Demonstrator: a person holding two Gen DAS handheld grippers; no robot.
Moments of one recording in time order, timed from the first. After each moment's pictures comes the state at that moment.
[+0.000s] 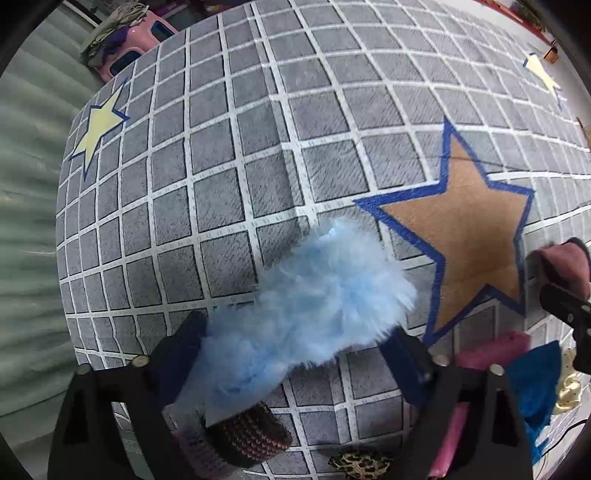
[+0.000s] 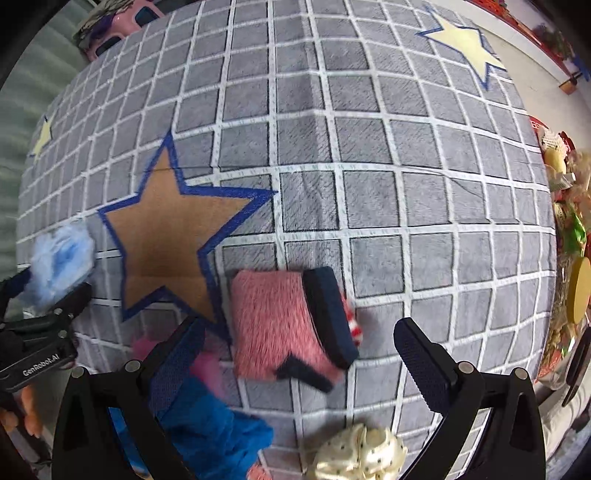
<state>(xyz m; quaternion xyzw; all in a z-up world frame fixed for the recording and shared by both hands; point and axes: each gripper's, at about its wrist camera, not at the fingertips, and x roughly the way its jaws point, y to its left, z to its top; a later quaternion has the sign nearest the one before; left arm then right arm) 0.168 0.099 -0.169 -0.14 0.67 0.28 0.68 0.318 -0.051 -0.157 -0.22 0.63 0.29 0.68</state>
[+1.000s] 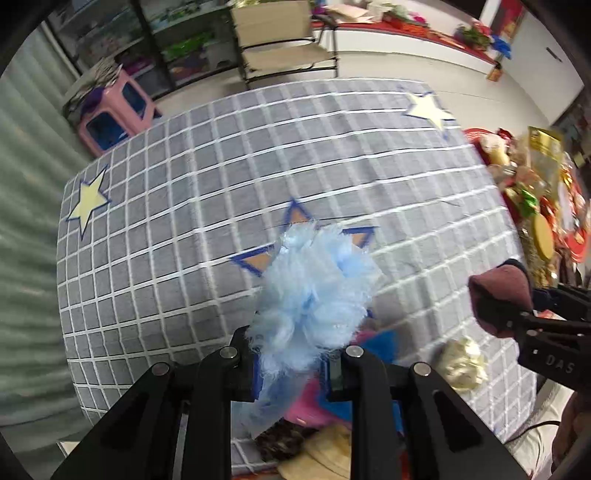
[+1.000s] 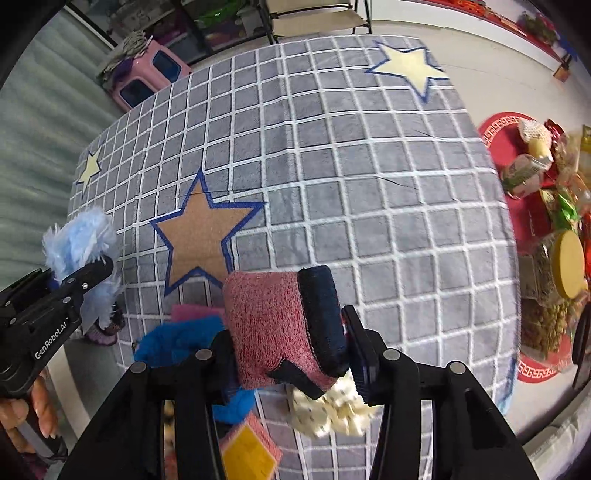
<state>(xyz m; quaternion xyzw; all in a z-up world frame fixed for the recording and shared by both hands) 0.213 0.005 -0.042 -0.13 0.59 0.20 0.77 0.314 -0.133 -0.081 -0.14 0.63 0.33 0.69</state>
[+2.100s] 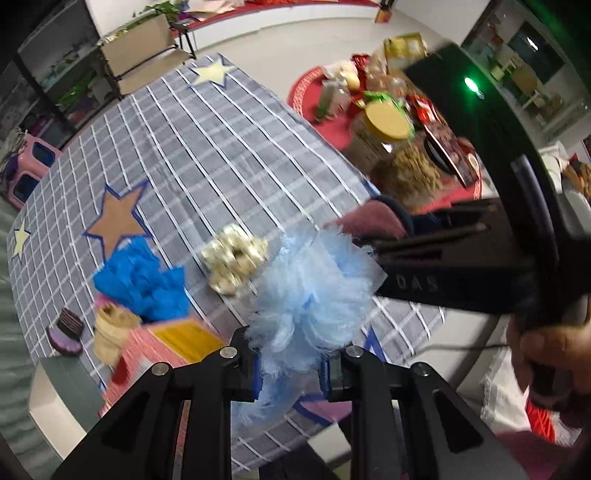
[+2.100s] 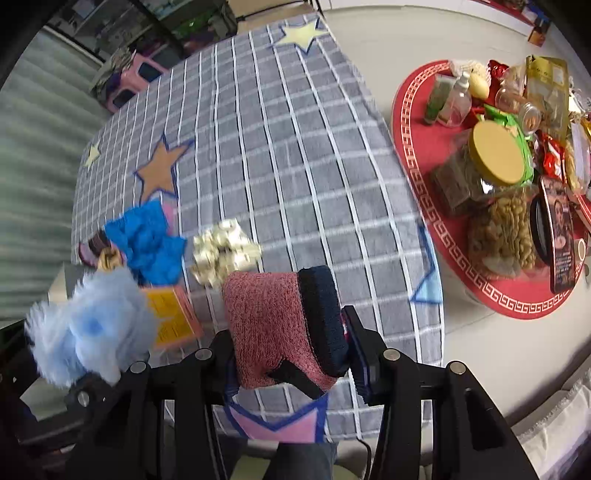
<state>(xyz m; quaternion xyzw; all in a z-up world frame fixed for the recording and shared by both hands) 0.173 -0.253 -0.017 -0.07 0.63 0.03 0.77 0.283 -0.321 -0.069 -0.11 0.65 0.31 0.68</state>
